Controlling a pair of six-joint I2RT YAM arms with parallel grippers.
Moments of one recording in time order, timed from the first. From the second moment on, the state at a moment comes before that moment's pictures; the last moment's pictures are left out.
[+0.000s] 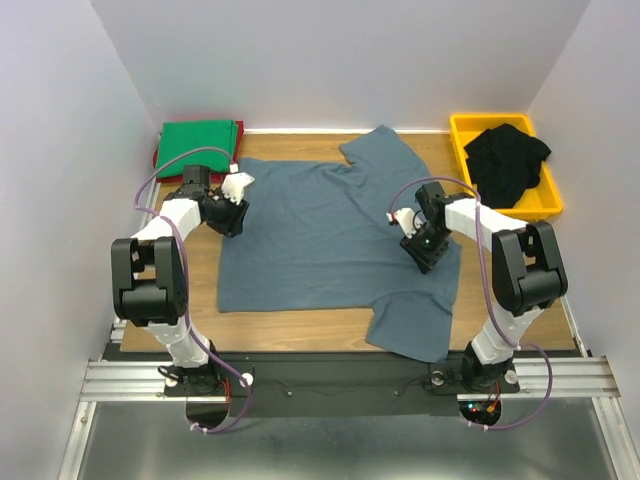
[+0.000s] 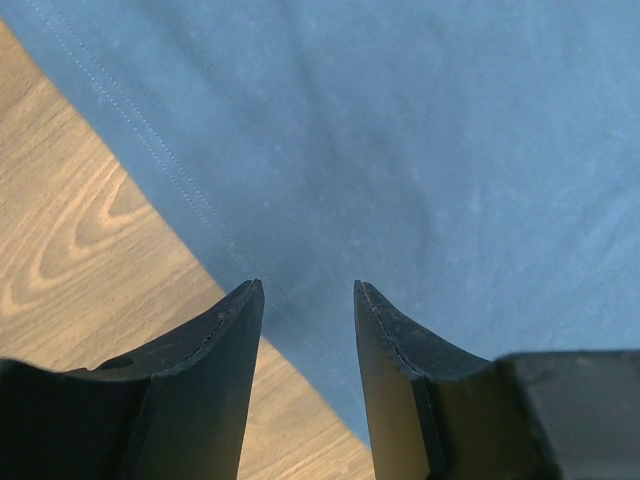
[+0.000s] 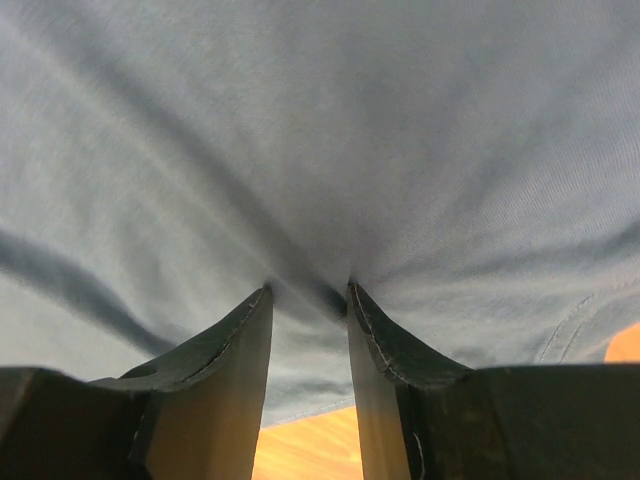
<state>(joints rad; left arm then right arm) 0.02 1.67 1.11 -0.46 0.39 0.56 0.24 1.78 1.14 -0.83 -0.15 -0.57</state>
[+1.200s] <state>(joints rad) 0.05 1.64 1.35 -0.57 0.46 0.66 0.09 1.88 1.69 -0.90 -0.27 -0.47</state>
